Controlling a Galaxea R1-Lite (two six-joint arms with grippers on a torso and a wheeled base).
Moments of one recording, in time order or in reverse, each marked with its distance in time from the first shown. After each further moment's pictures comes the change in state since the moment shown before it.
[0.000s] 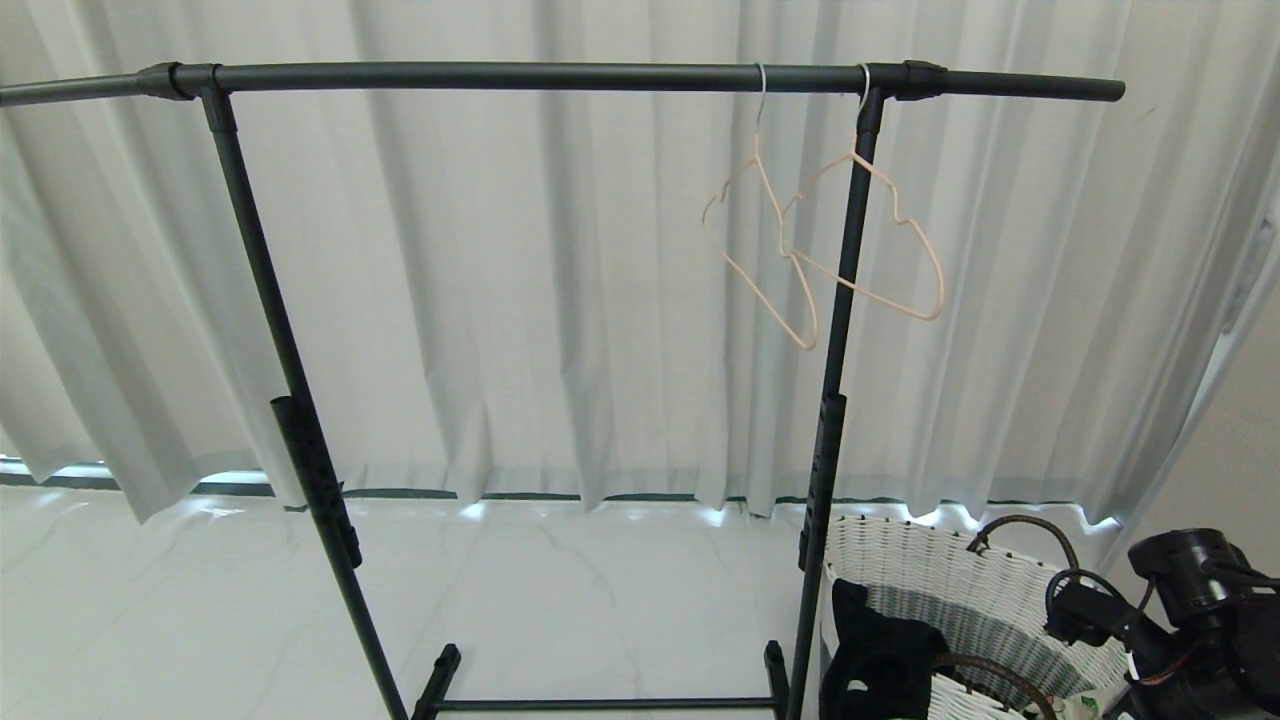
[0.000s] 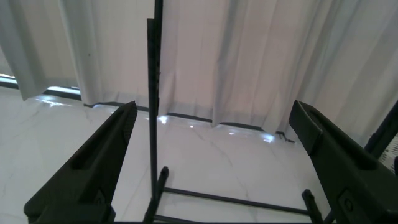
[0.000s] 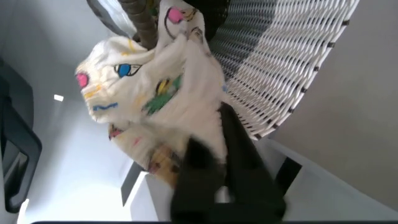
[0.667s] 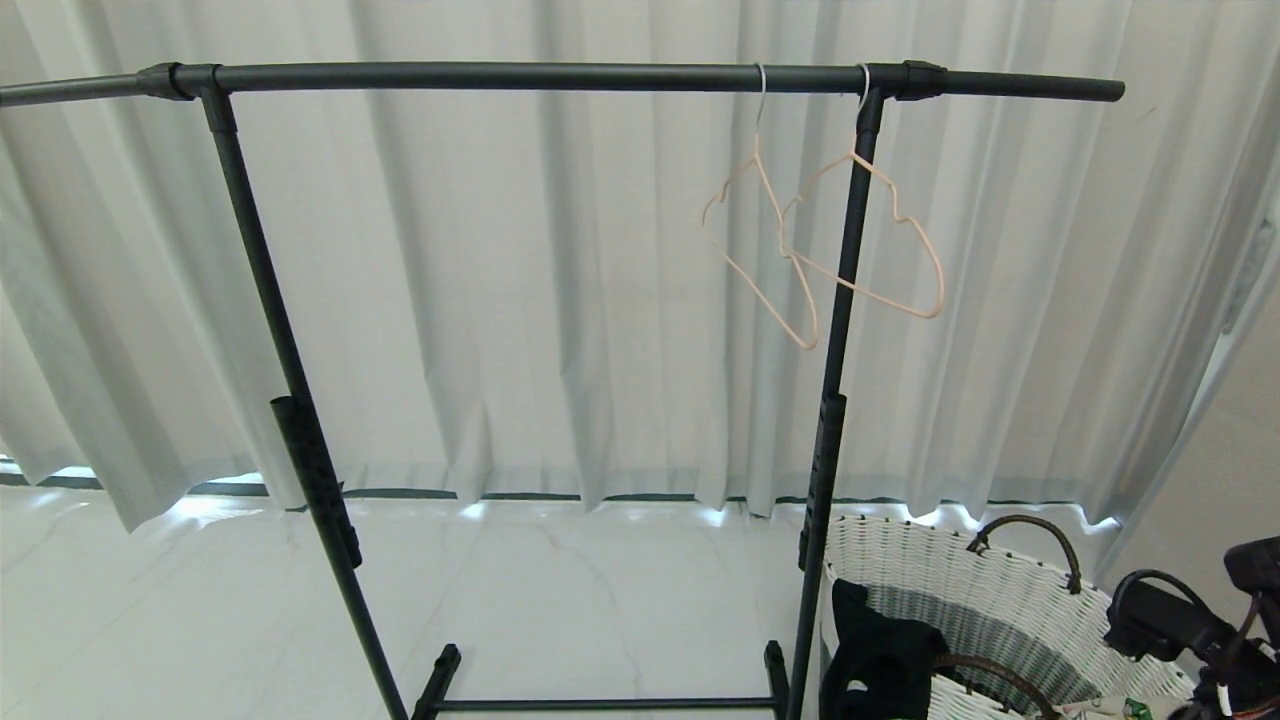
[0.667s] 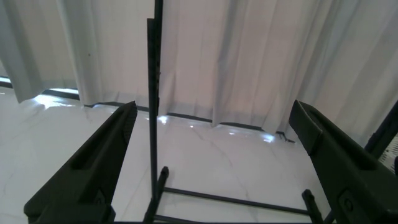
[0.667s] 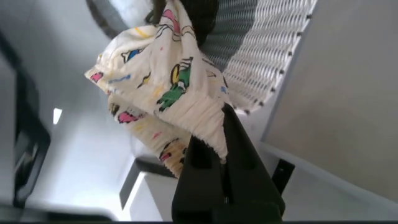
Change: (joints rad) left arm 0.000 0.000 0.000 0.000 0.000 0.000; right arm 0.036 -0.407 0.054 0.244 0.007 0.018
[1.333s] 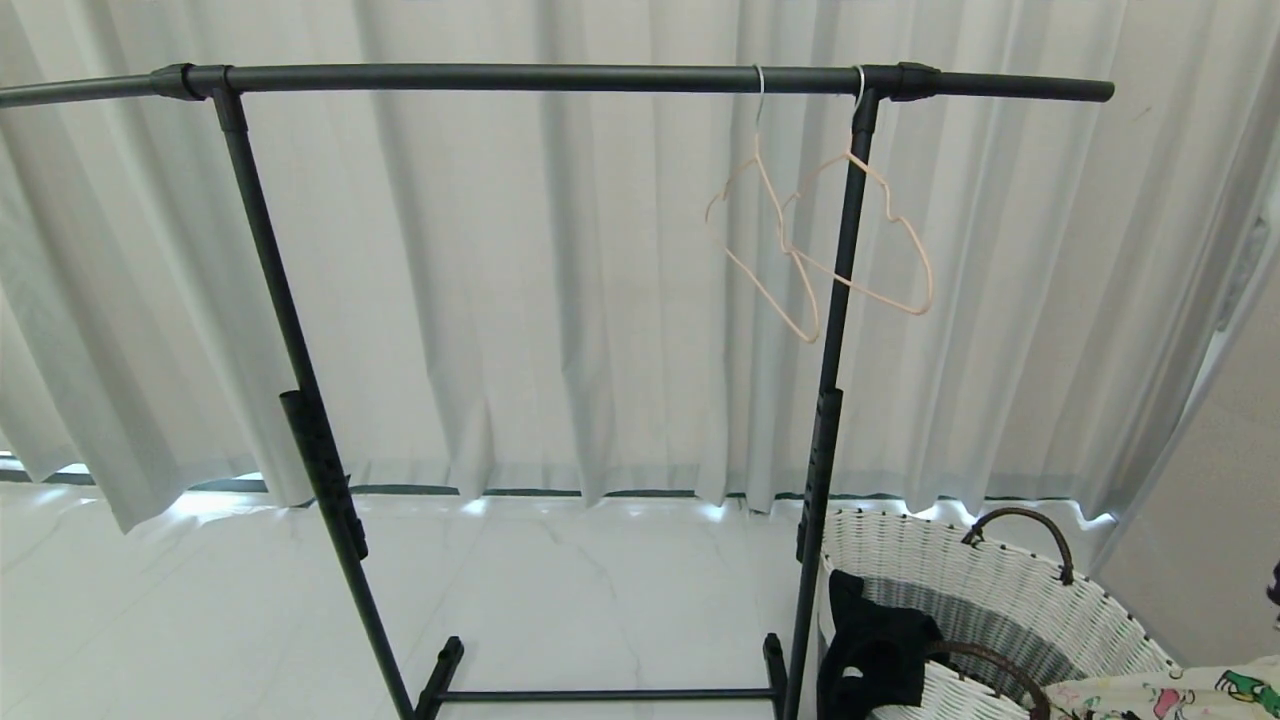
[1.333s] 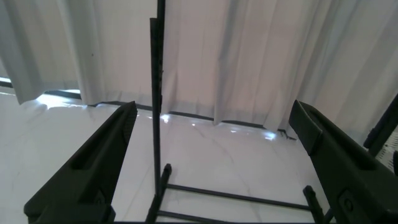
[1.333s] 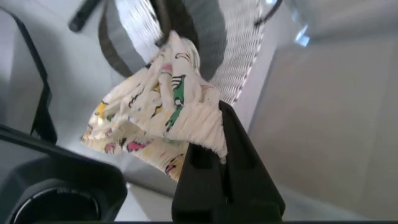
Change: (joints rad) left arm 0.001 0.000 0.000 0.000 0.000 0.010; right arm 0.196 -0.516 -0.356 0.644 0.001 0.026
